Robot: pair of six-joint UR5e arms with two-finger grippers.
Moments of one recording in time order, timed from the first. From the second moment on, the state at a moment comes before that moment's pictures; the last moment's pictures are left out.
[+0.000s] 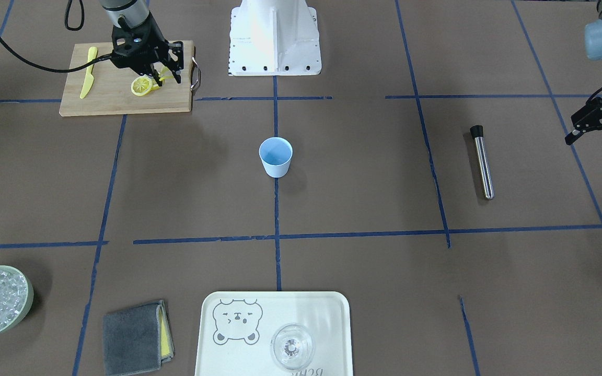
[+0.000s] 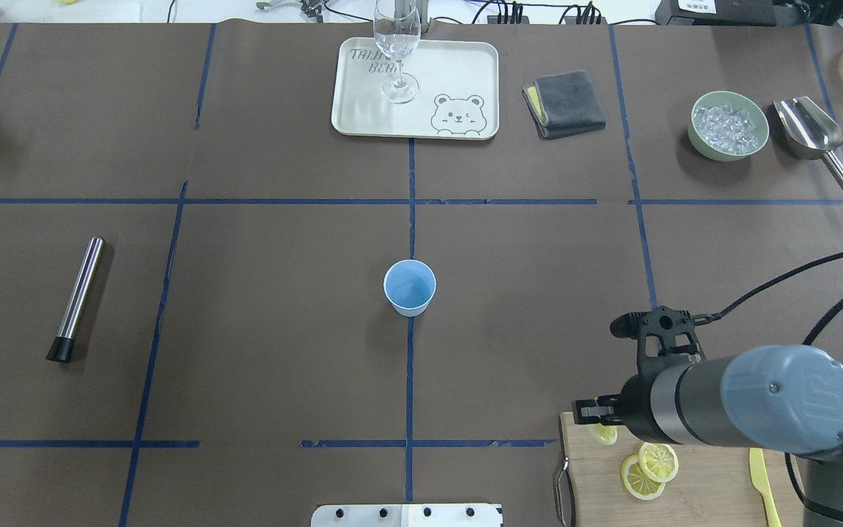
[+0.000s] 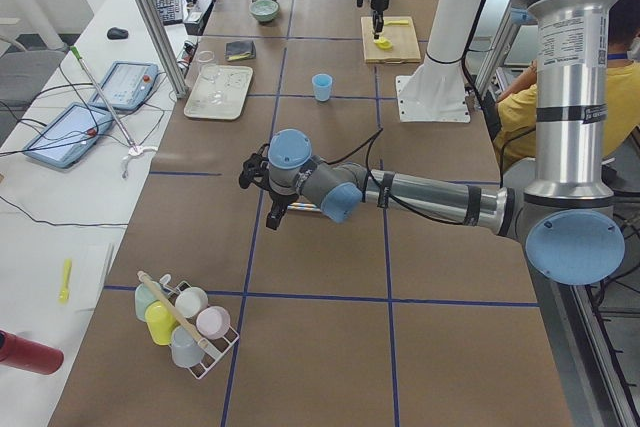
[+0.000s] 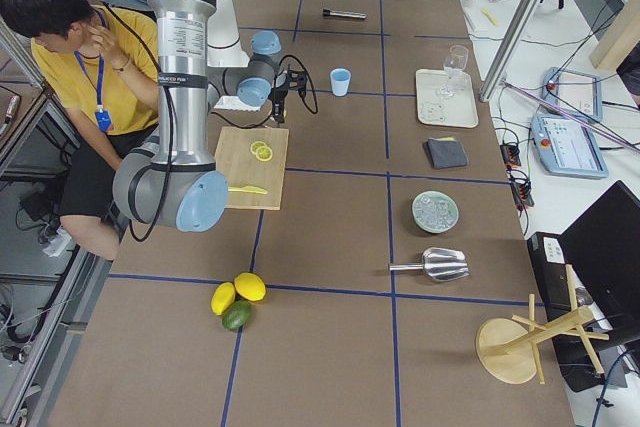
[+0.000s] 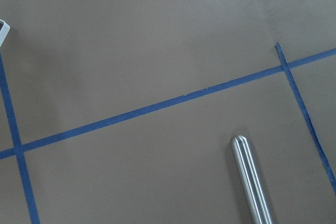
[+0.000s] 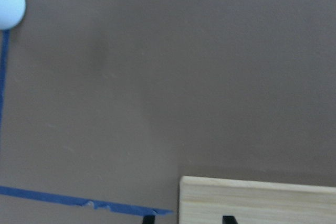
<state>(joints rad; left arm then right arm) -1.30 -1.50 -1.76 -2.06 -2.39 -0.31 0.31 -1.53 2.24 -1.37 1.75 1.34</state>
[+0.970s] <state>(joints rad) -1.30 -1.50 -1.76 -2.06 -2.39 -0.31 0.45 -0.83 1.77 -1.55 1.77 1.51</state>
